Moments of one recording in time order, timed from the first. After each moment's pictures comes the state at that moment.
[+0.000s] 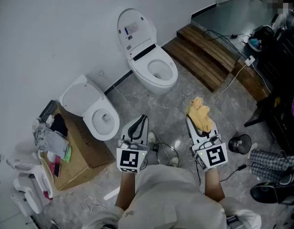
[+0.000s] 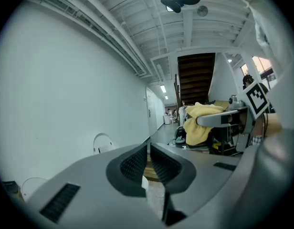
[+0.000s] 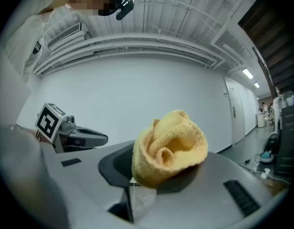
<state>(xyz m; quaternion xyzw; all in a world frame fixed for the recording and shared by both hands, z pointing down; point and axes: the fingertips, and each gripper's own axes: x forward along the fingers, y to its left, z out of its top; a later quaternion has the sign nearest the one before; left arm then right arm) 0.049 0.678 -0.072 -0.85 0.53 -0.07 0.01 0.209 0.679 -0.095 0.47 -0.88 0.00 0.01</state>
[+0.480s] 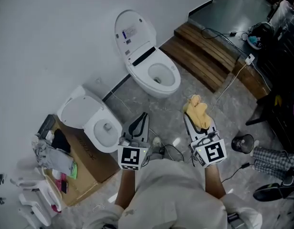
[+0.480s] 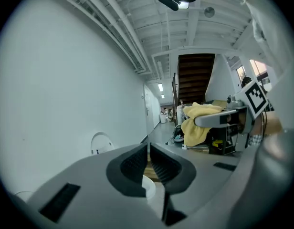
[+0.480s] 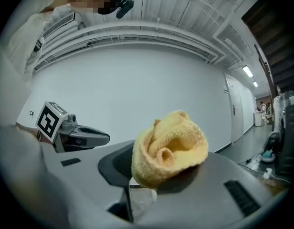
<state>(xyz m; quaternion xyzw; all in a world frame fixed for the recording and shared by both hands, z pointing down) -0.020 0.557 -0.051 -0.86 0.50 -0.09 0.00 0.131 0.564 -0.080 0.48 -0.87 0.00 0.02</state>
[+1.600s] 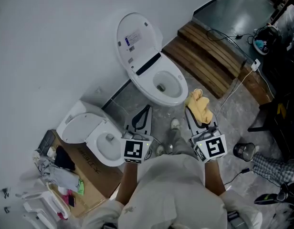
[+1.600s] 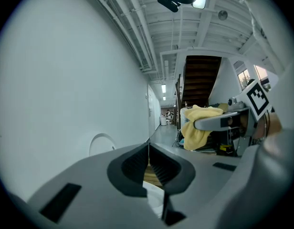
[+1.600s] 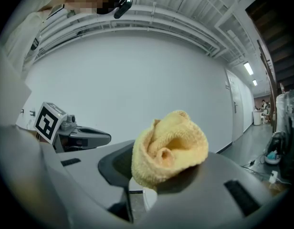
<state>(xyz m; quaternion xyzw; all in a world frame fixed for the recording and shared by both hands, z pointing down) -0.070 0.357 -0.036 -0.87 0.49 -0.07 -0.01 0.073 0.370 -0.064 0.50 -0.86 0.01 0.04</state>
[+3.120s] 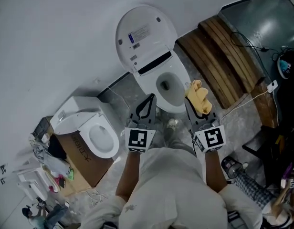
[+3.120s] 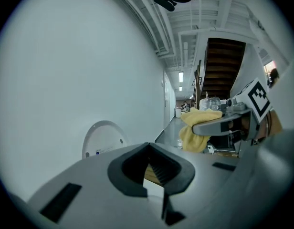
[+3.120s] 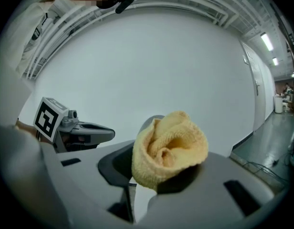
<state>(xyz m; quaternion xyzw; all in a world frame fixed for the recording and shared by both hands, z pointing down) -0.032 0.138 0.035 -0.82 0.56 -0.10 -0.07 0.098 0.126 0.027 0.41 -0.91 0.09 0.09</state>
